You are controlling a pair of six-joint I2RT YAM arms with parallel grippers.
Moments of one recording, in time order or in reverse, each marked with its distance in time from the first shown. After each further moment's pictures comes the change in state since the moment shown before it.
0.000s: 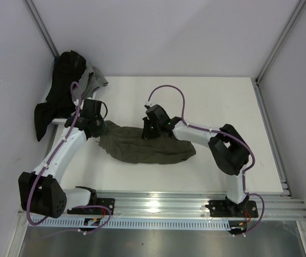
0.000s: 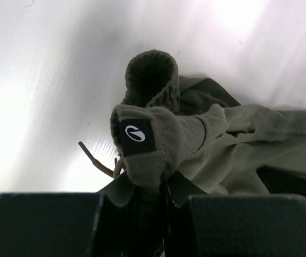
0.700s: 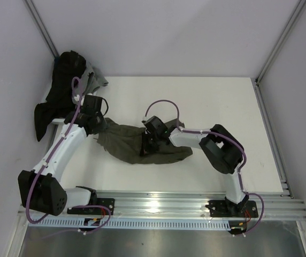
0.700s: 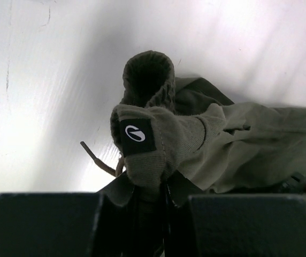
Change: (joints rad) left arm -0.015 0.028 0.082 -0.060 -0.049 0.041; right arm 0.036 0.035 -0.097 -0.015 -0.226 0.055
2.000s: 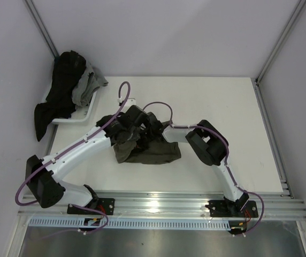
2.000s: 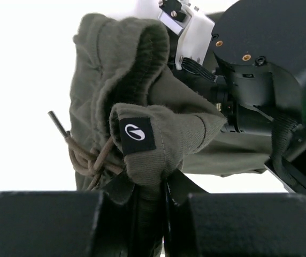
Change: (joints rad) left arm -0.573 0.092 0.122 -0.109 -0.248 -0.106; right arm -0.039 0.252 0.172 0.197 -0.320 0.233
